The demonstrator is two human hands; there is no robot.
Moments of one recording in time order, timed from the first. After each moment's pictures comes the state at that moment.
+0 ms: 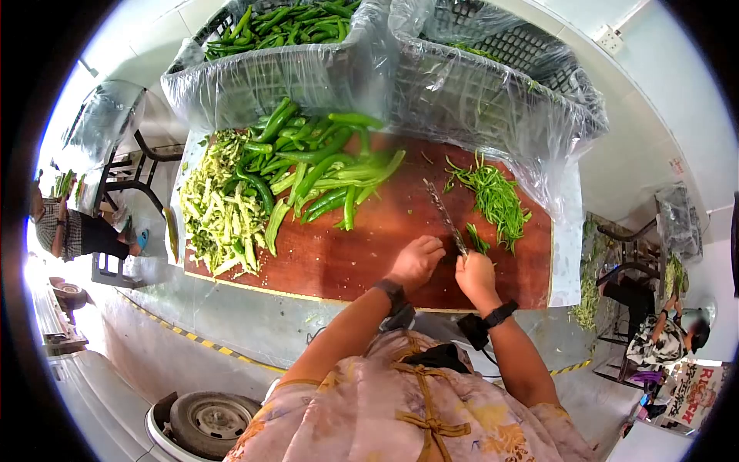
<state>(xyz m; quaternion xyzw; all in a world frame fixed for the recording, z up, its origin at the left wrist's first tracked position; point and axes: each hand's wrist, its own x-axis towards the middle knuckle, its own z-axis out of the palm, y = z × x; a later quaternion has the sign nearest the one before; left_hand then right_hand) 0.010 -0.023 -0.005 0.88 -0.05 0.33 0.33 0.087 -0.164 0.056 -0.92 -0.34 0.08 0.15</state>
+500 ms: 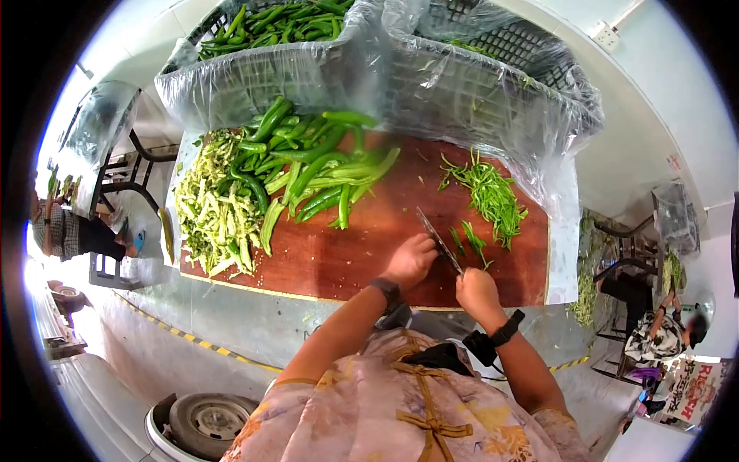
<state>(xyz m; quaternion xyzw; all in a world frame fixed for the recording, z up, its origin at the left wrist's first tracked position) 0.012 -0.021 -0.014 0.89 -0.06 0.32 0.33 0.070 -0.189 0.075 -0.92 -0.35 0.15 0.10</state>
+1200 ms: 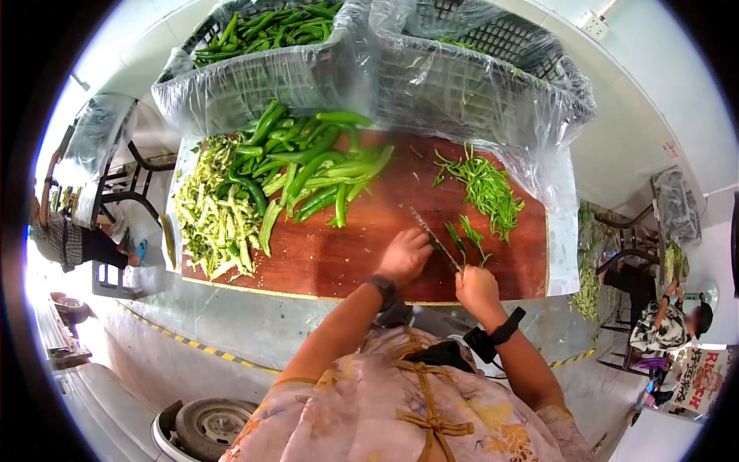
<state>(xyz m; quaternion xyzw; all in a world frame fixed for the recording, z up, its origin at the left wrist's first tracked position) 0.001 -0.018 0.002 0.92 -0.04 0.28 0.26 0.061 -0.199 0.077 -0.92 -0.36 0.11 0.11</state>
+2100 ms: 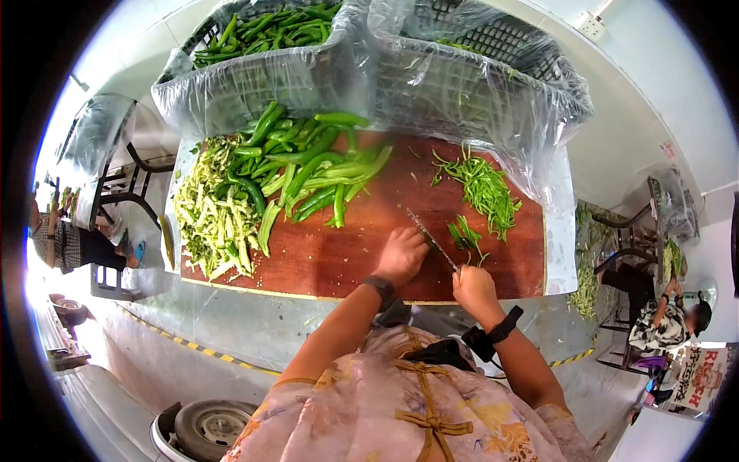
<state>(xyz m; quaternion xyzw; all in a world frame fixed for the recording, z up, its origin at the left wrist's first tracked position) -0.001 -0.016 0.005 0.92 -0.04 0.31 0.25 0.061 -0.199 0.074 -0.91 -0.37 0.12 0.12</state>
